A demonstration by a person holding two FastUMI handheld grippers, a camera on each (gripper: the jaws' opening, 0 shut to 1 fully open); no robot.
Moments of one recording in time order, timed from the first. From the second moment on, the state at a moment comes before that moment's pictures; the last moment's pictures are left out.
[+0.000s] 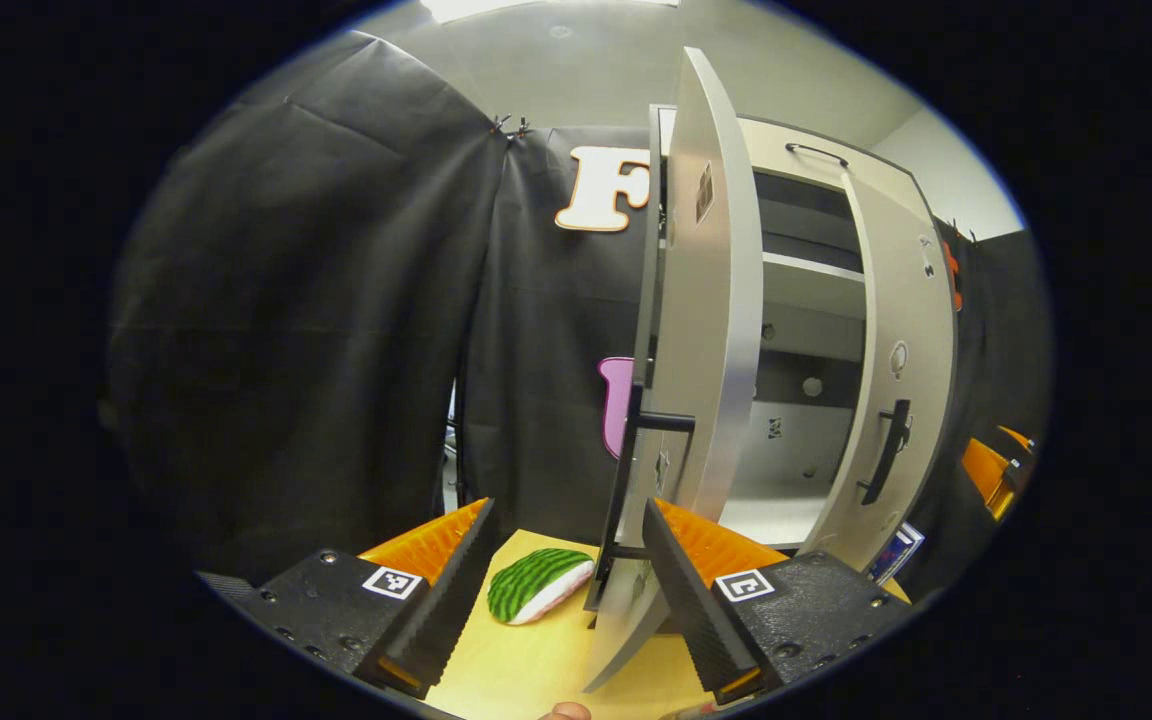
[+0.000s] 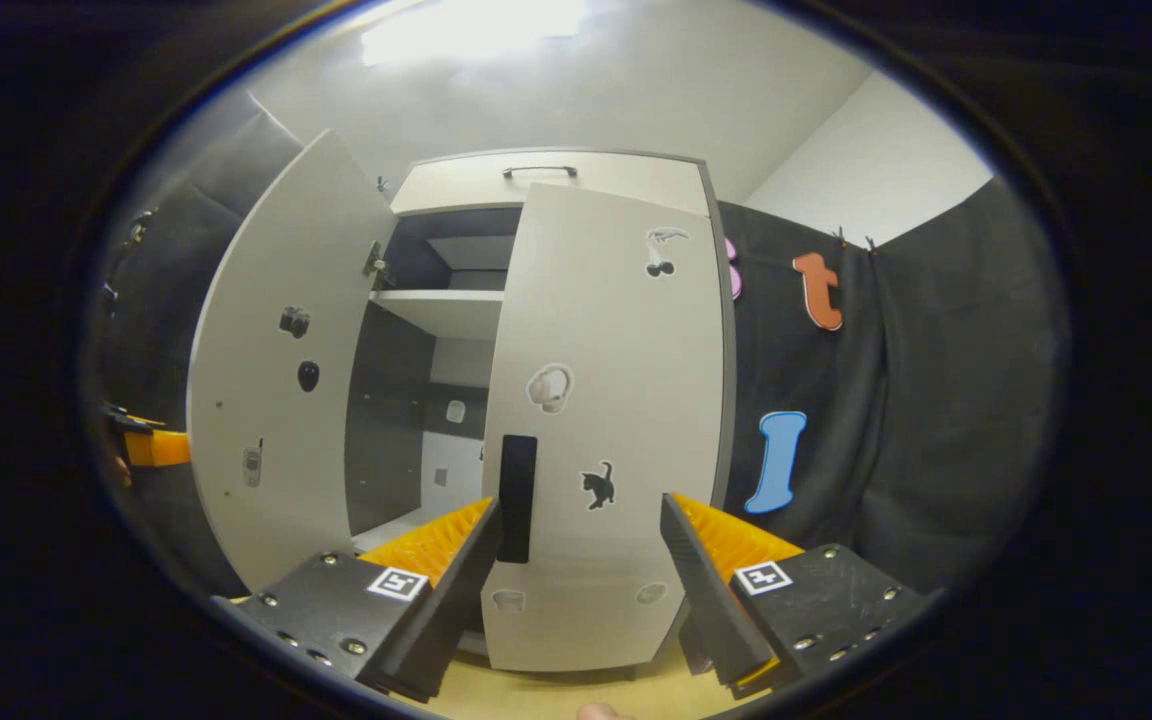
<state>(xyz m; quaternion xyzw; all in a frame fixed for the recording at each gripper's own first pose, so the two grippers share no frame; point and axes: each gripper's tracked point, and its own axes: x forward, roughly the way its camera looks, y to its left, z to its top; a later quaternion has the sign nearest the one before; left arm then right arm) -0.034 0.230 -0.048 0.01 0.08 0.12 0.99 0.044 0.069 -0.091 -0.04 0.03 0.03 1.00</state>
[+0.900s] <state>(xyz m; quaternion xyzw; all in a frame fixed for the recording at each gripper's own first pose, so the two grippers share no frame) 0.002 0.145 -0.066 0.00 0.09 0.02 1.00 0.028 0.017 -0.083 -0.06 0.03 -0.01 1.00</state>
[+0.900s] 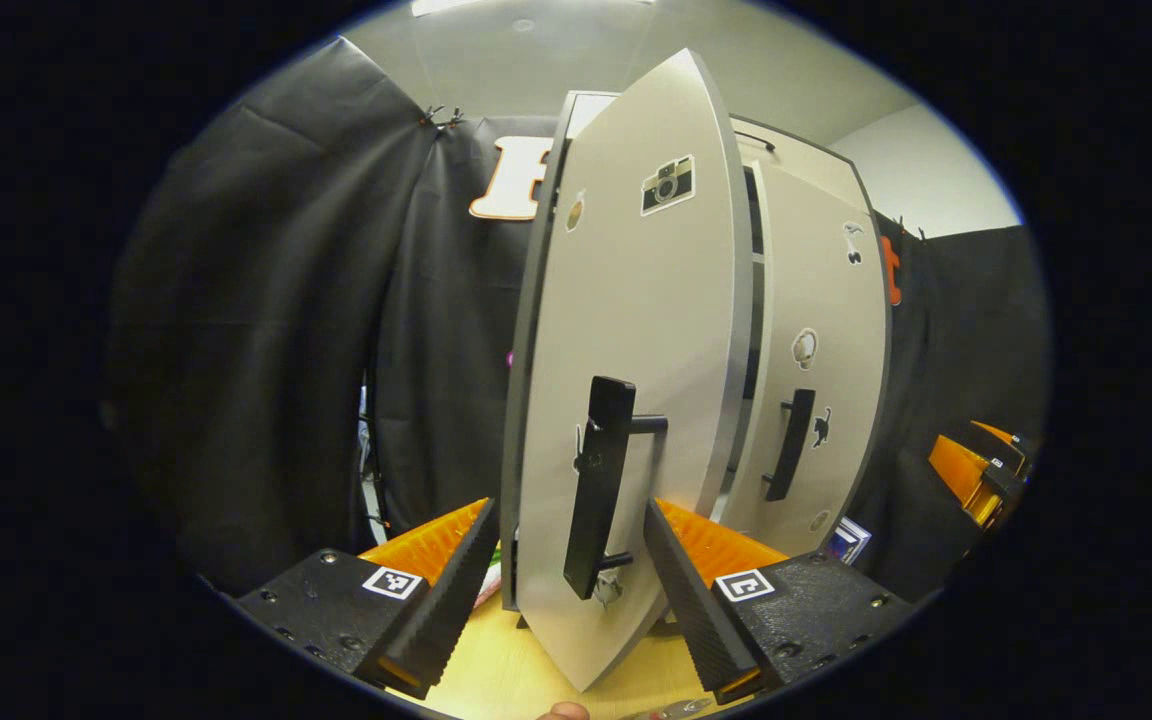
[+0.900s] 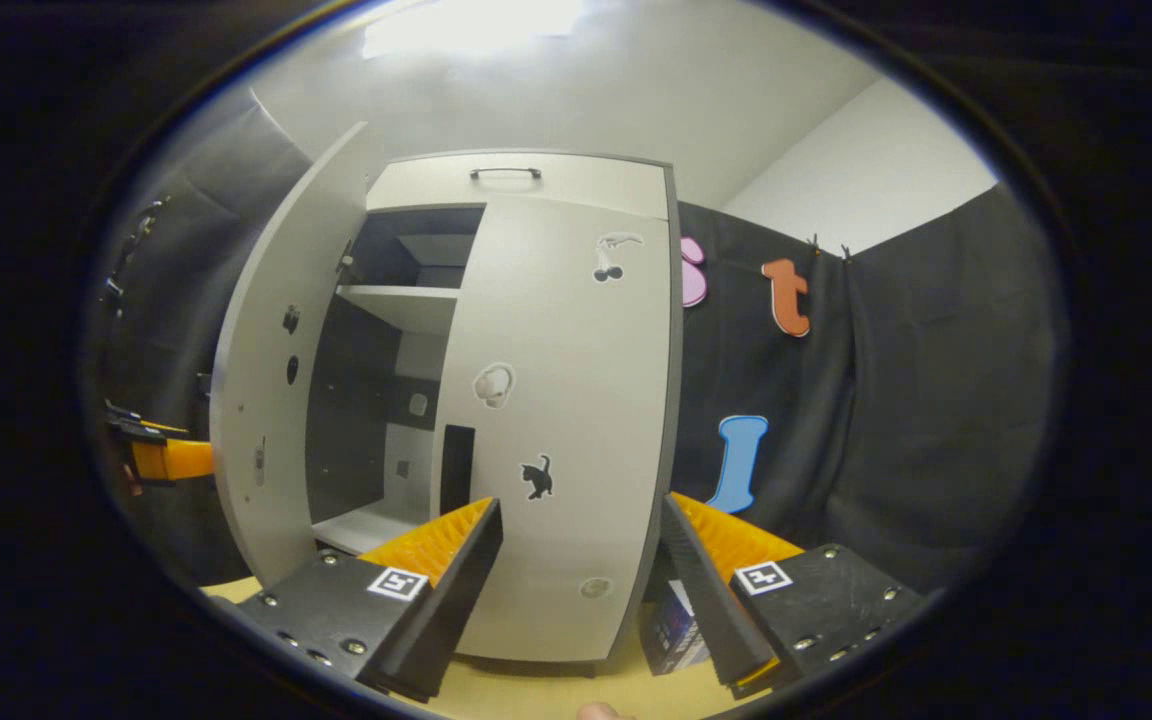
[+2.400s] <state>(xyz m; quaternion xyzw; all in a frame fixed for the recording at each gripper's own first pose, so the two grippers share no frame) 0.036 0.062 -0.080 0.01 0.09 -0.07 0.99 0.007 -0.034 -0.075 -0.07 0.04 -0.05 1.00</state>
